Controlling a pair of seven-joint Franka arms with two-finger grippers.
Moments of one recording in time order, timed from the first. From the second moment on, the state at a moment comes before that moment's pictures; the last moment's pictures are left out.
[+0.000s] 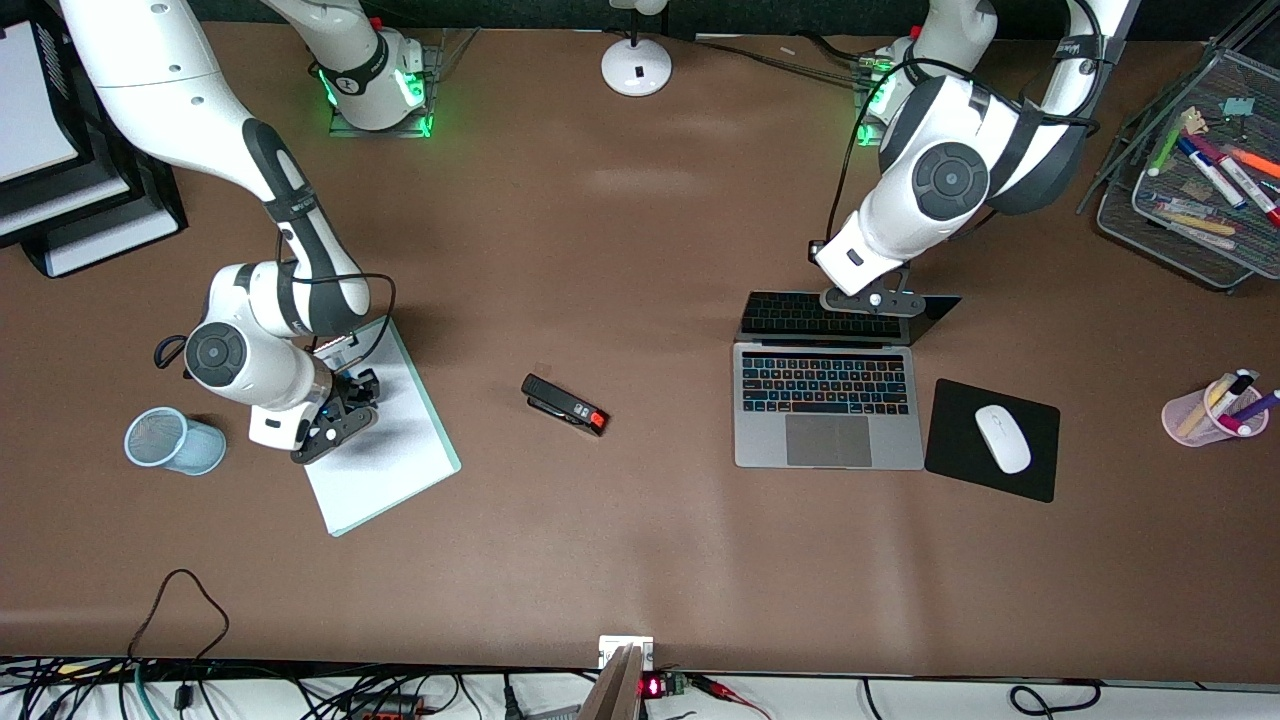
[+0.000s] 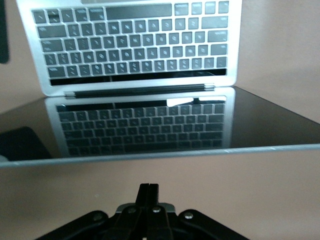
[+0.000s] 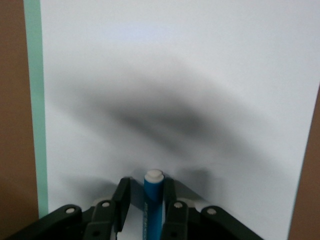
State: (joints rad) left arm -0.01 0.11 -0.42 -2.12 -0.05 2.03 -0.35; right arm 0.09 0.62 0.01 -1.83 0.00 2.40 -0.48
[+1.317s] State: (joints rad) left arm 0.06 0.31 -0.40 -1.99 0.10 2.38 -0.35; right arm -0.02 0.45 0.00 -1.55 0.14 2.07 -0.85
